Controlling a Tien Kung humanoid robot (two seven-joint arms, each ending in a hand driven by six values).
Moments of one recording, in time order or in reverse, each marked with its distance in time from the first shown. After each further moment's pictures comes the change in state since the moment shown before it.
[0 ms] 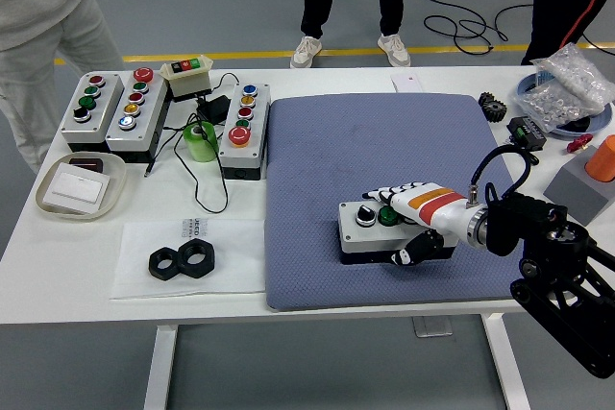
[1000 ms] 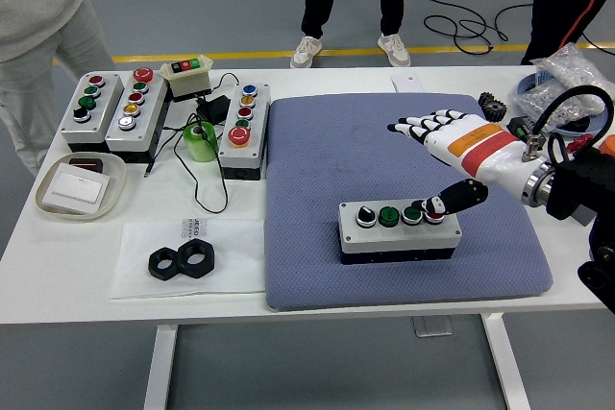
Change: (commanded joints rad) left arm 0.002 0.005 -0.043 0.000 0.011 0.008 0.007; right arm -0.005 -0.235 0.118 0.336 -0.007 -0.060 -0.056
